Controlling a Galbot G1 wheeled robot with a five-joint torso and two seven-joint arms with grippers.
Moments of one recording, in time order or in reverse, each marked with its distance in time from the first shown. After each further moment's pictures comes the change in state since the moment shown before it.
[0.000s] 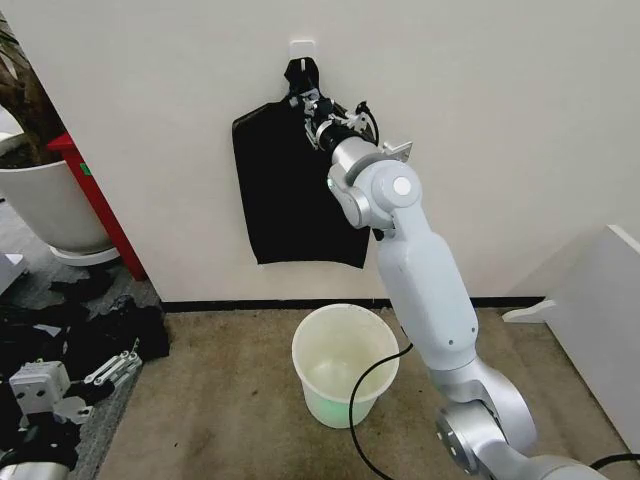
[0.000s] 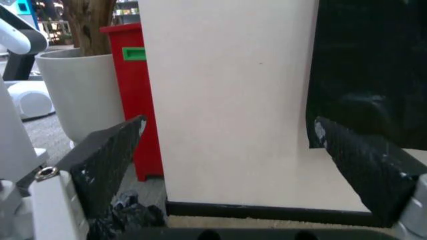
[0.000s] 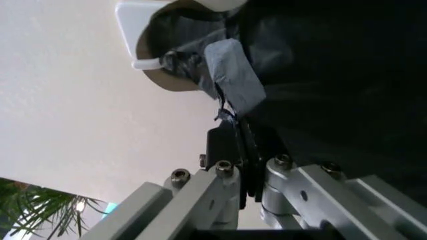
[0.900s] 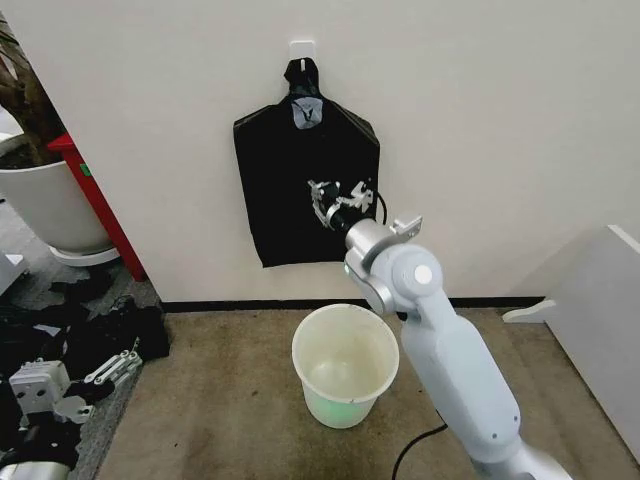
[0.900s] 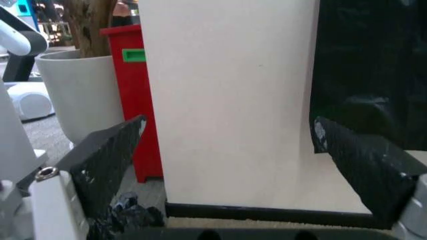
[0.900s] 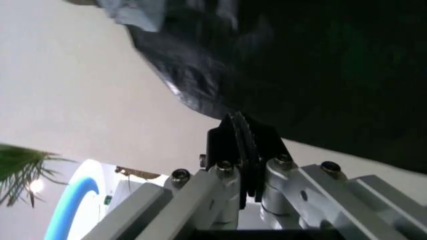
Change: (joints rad) left arm -0.005 -0.002 0.003 0.000 0.003 -0.002 0.001; right arm -0.305 -0.168 -0.065 0.270 -0.046 -0.045 0.000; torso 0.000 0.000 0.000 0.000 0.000
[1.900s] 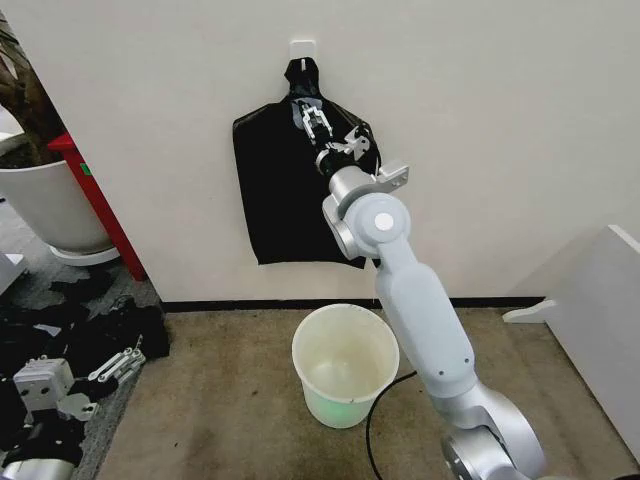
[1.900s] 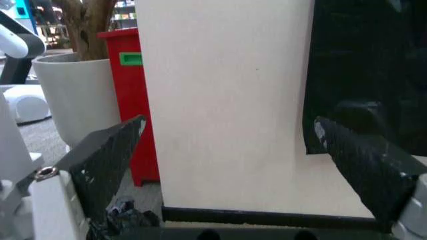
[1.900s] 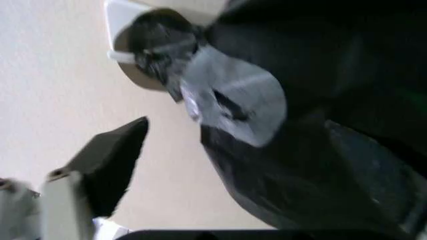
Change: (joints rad) left arm -0.010 -0.005 0.010 0.000 0.009 -0.008 0.006; right arm 0.248 0.166 0.018 -0.262 -0.214 0.069 -0.051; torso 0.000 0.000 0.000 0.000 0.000
